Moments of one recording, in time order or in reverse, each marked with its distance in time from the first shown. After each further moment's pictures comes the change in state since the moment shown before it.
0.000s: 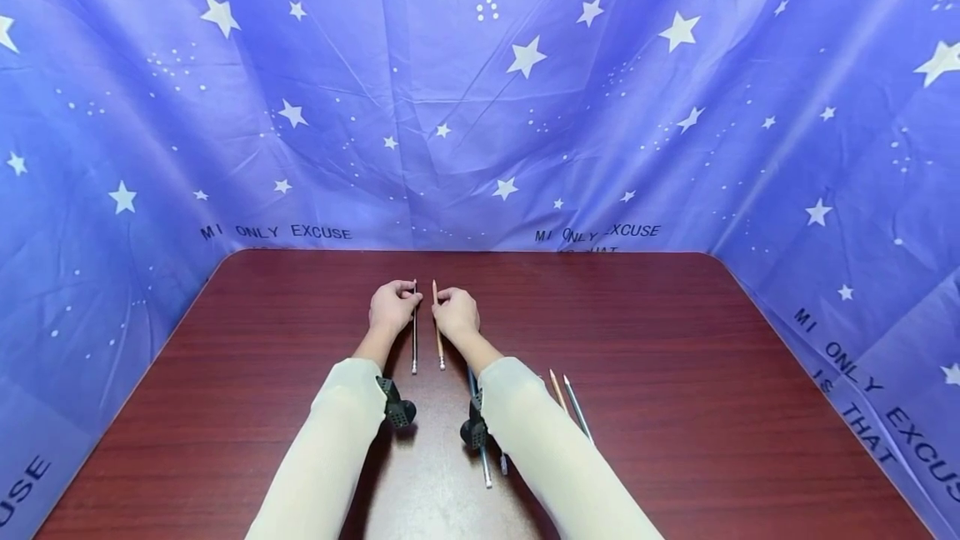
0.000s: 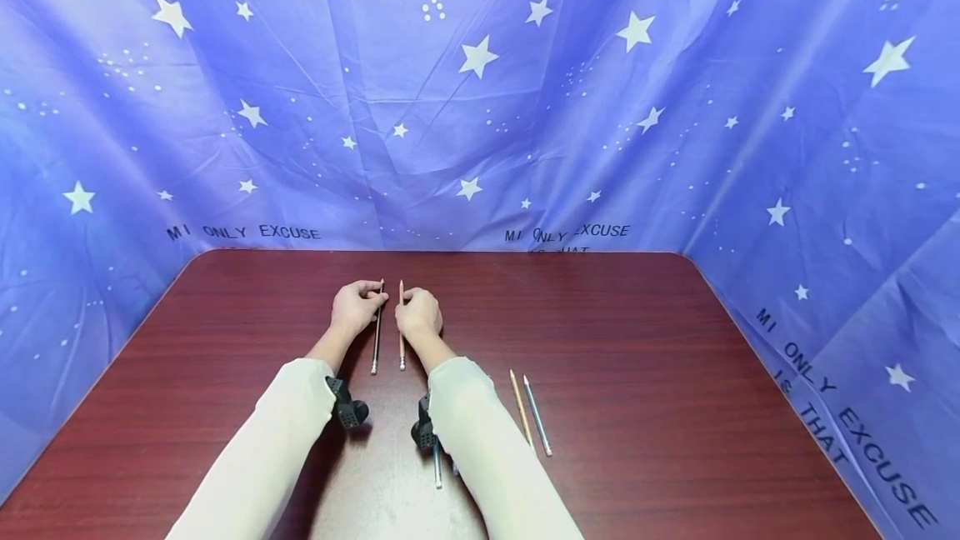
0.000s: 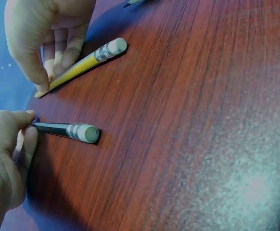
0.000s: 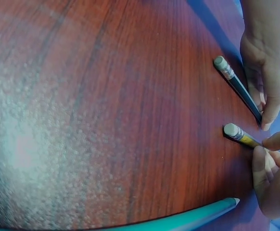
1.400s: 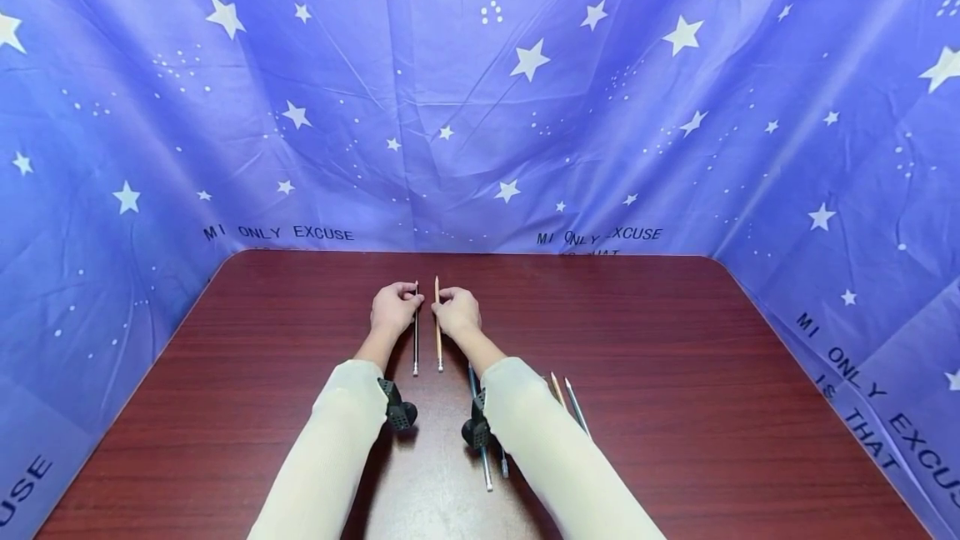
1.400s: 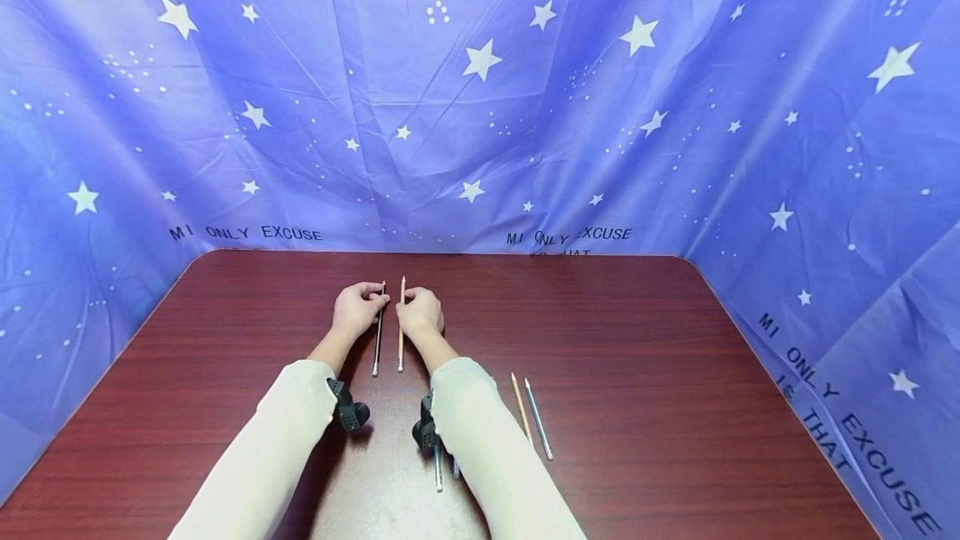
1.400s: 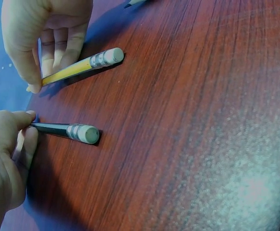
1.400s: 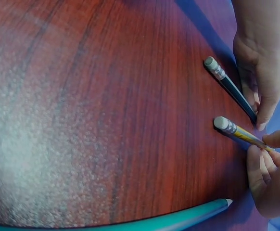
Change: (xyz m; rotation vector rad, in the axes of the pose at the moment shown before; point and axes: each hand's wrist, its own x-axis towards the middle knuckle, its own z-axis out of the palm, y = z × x) left_hand -0.002 0.001 -0.002 -0.007 -0.006 0.008; right_hand -0.001 -0.004 -0.004 0.045 -0.006 0.000
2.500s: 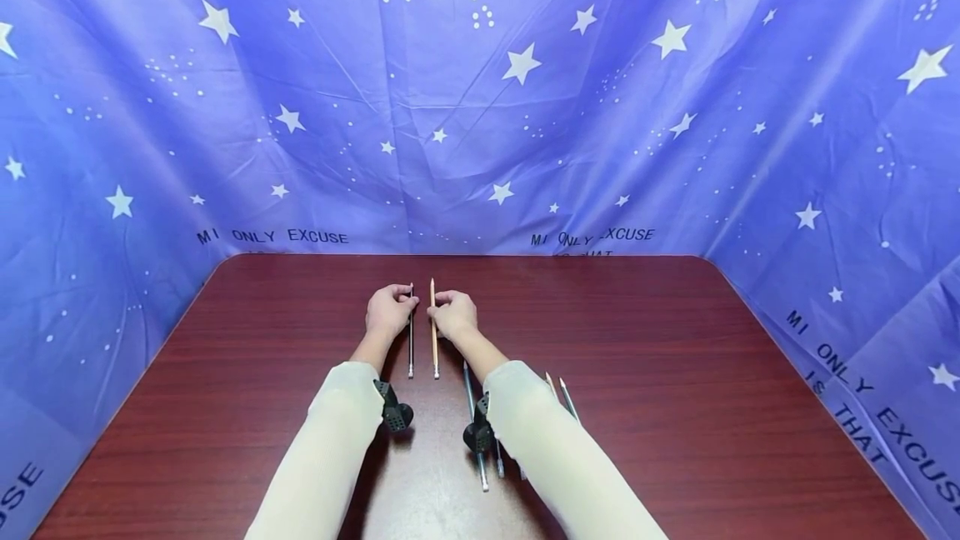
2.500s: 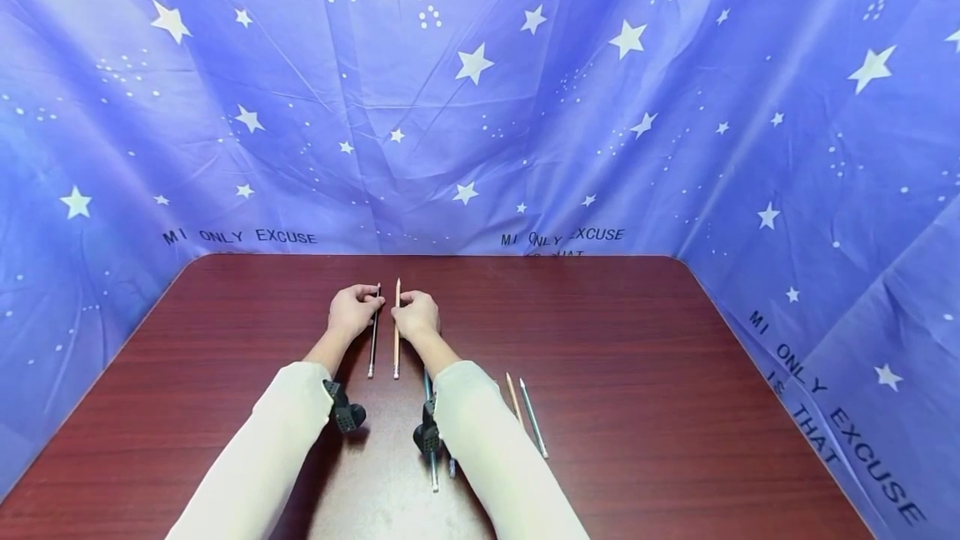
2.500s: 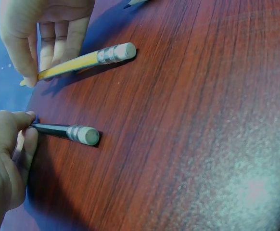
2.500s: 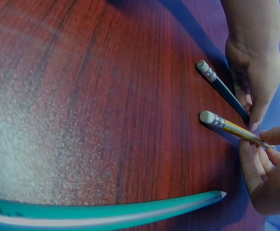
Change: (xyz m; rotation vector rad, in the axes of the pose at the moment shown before) left_hand -0.001 0.001 0.000 0.014 -0.001 -0.007; right_hand -0.004 0.001 -0.006 0.267 -0.082 0.059
